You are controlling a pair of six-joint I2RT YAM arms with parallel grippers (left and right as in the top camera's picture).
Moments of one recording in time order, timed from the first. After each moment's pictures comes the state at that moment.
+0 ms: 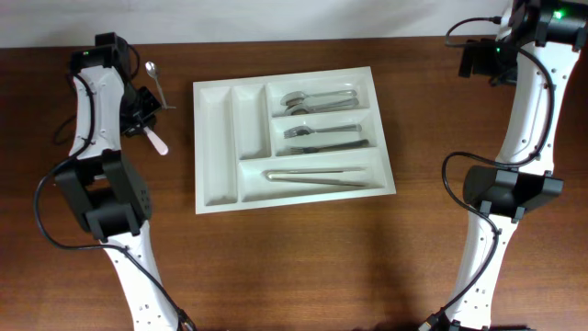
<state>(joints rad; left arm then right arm) 0.18 2.46 2.31 -1.37 -0.01 -0.45 -0.22 2.56 3.03 -1.64 0.04 0.11</state>
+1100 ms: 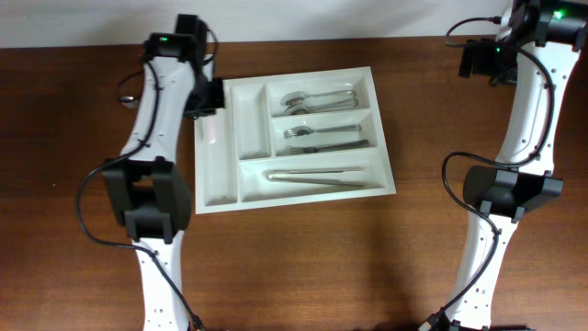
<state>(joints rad) -0.14 2.38 2.32 -1.31 0.00 -0.17 -0.22 2.56 3.03 -1.64 0.04 0.11</state>
